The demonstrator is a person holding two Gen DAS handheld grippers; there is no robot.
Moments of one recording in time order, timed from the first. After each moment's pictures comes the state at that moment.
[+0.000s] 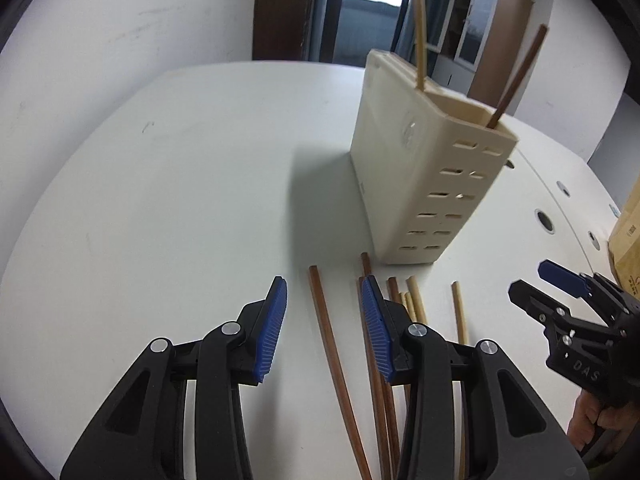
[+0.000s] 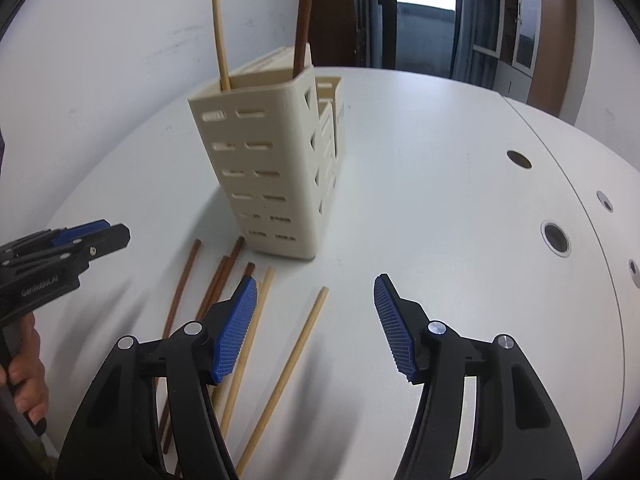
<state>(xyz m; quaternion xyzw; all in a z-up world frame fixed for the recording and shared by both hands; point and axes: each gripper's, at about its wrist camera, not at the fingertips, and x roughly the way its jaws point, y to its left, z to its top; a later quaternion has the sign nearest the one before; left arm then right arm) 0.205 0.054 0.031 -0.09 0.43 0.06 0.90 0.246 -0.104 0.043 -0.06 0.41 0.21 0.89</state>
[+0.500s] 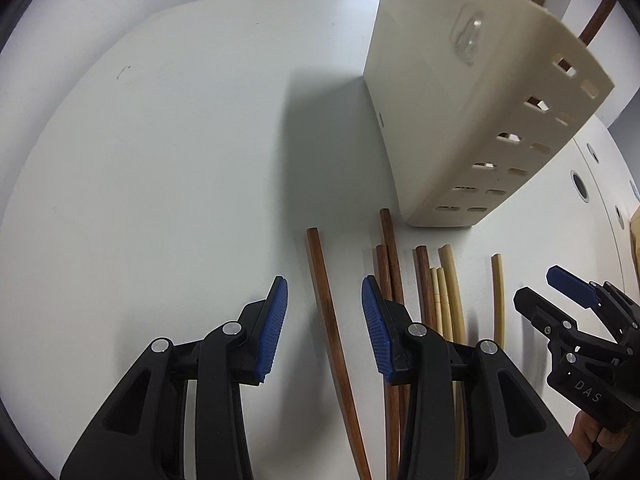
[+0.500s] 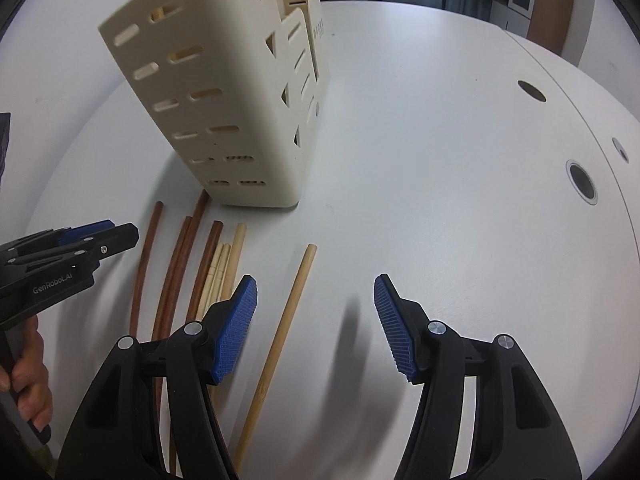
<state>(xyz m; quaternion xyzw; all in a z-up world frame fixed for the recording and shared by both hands) 0.246 0.059 -0.020 -0.09 0.53 0.06 0.84 0.284 -0.099 -0.002 -0.05 0.51 0.19 0.84</state>
